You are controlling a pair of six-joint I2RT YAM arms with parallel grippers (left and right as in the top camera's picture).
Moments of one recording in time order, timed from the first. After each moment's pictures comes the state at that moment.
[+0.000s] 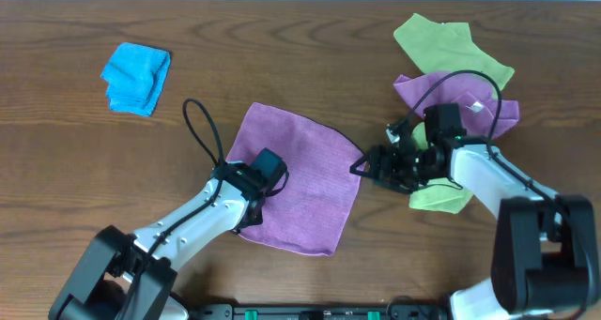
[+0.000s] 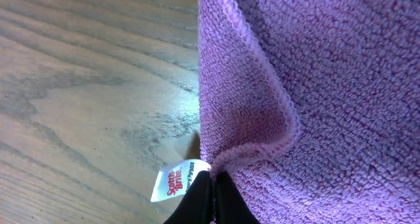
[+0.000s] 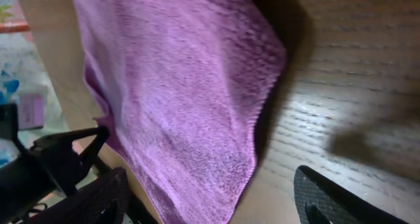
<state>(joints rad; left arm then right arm) -0.61 1.56 0.77 -0.84 -0.26 -0.77 0.07 1.71 0.85 -0.54 -0.78 0.30</state>
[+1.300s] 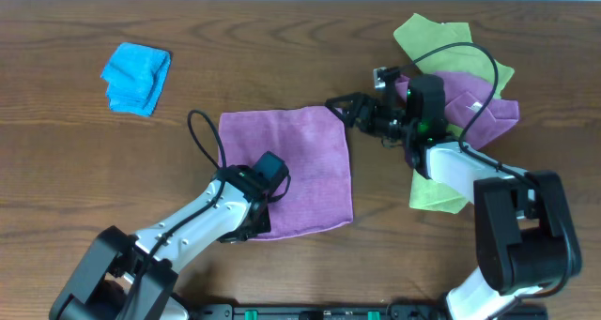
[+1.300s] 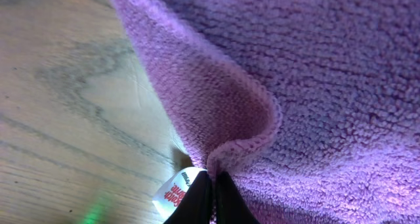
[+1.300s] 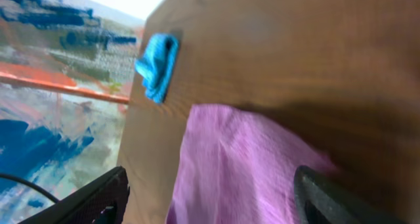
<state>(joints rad) -0.63 1.56 0.78 -0.87 -0.05 -0.80 0.18 1.81 0.85 0.44 -0.80 0.75</state>
